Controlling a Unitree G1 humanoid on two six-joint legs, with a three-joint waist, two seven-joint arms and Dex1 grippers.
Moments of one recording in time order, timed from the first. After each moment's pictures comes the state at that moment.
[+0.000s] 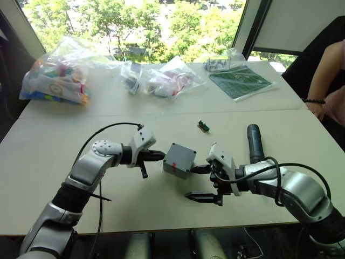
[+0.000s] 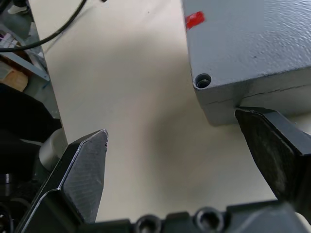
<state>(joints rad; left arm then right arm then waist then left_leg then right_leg) -0.57 0.56 -0.28 0.01 -0.28 0.56 -1.00 -0.33 -0.78 0.27 -0.57 0.66 0.98 0.75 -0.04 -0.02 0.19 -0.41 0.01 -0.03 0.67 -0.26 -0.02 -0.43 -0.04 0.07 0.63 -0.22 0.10</state>
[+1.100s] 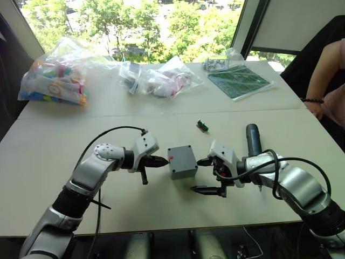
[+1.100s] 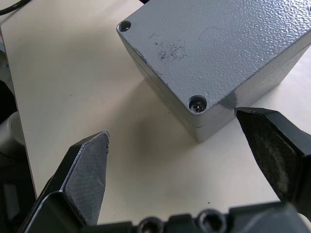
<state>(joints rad) -0.48 0.57 -0.29 -0.11 -0.25 0.62 -1.02 -0.38 -0.82 0.31 -0.49 0.44 0.87 0.86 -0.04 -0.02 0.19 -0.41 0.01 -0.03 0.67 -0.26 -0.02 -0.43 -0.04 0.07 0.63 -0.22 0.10</state>
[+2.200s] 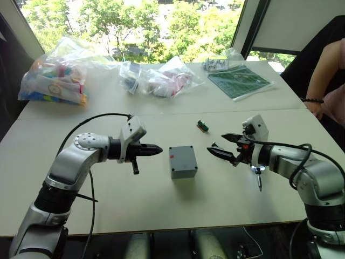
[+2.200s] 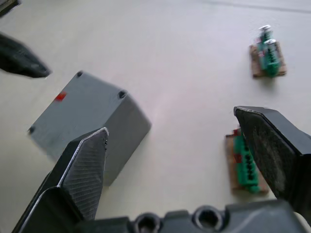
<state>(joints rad) -0.52 0.63 -0.09 -0.25 -0.45 0.79 -1.03 -0.35 -0.66 -0.05 -0.25 0.45 0.85 0.61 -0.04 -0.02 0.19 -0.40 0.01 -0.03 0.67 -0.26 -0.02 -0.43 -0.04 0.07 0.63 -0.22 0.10</state>
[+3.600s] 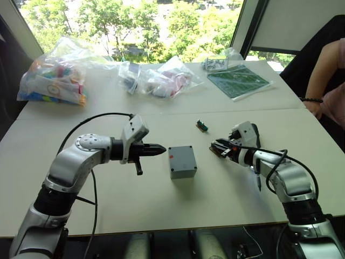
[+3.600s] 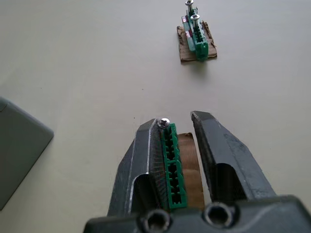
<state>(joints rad) -0.50 0.65 -0.12 -0.28 -0.48 0.81 -0.98 -0.36 -0.56 0.03 -0.08 0.29 0.67 0.58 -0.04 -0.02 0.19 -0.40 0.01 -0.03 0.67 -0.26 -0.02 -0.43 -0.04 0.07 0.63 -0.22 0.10</state>
